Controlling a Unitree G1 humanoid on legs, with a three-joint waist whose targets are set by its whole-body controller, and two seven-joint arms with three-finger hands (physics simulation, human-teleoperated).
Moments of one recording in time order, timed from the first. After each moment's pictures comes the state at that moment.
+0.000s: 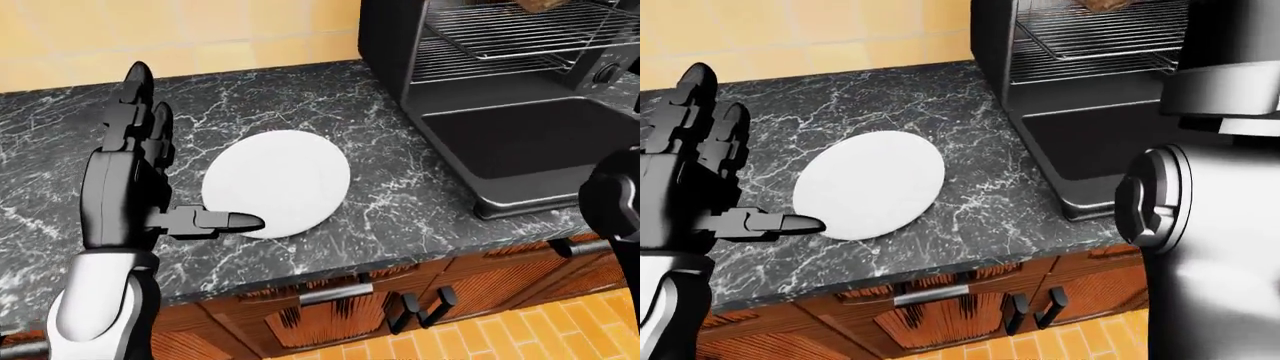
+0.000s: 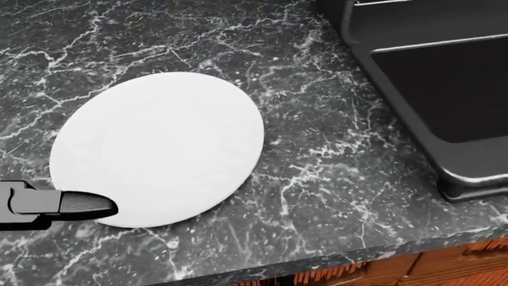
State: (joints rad) left arm -0.28 0.20 0.25 -0.94 -0.03 0.86 -0.10; right arm -1.70 -0.61 -0.11 0.71 -0.80 0.58 0.78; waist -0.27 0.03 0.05
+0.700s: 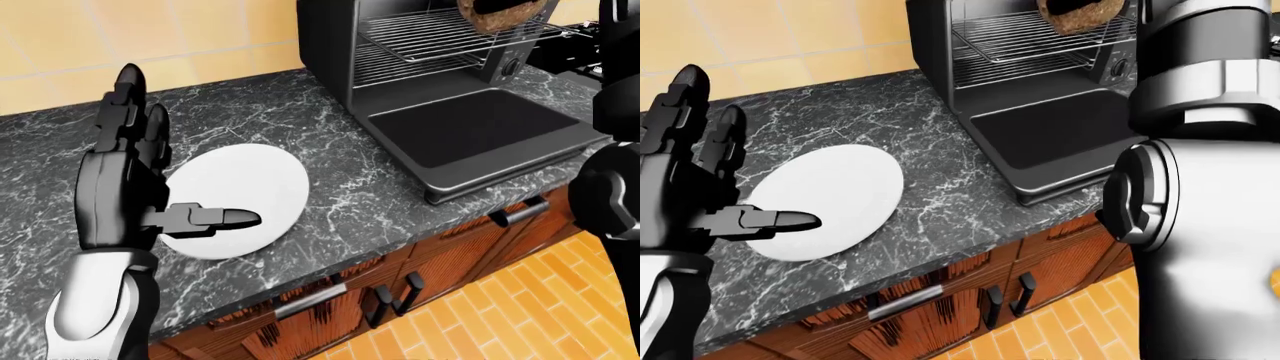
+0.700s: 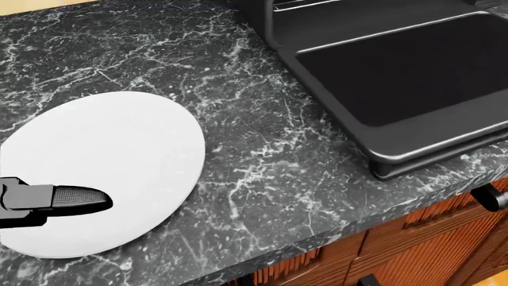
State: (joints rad) left arm -0.28 0.20 0.28 -0.93 -0.11 0.87 -0.04; right arm -1.73 -0.57 -0.11 1.12 -0.57 0.40 0.33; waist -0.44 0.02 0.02
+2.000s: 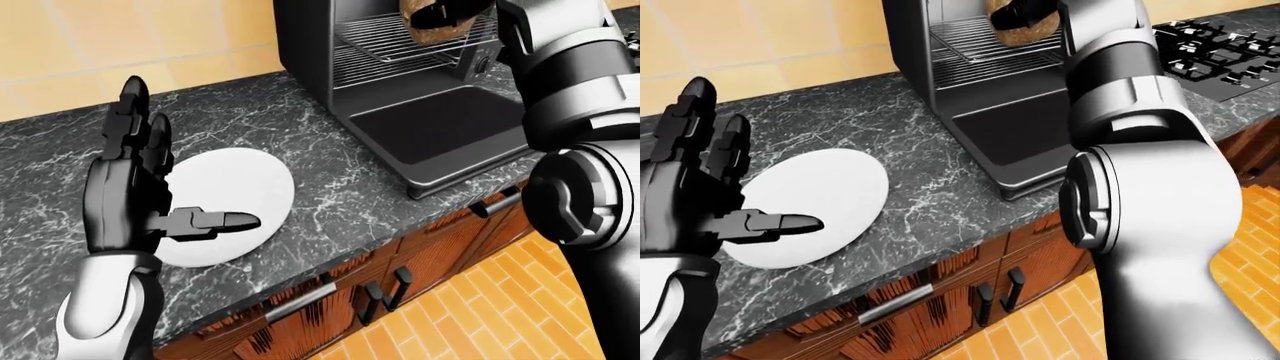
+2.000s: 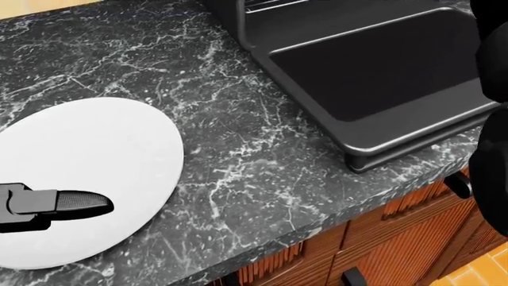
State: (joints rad) left arm -0.24 0.19 0.27 -0.89 -0.11 0.81 -0.03; right arm -1.73 -0.42 -0.12 1.31 -0.41 0.23 0.02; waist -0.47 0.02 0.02
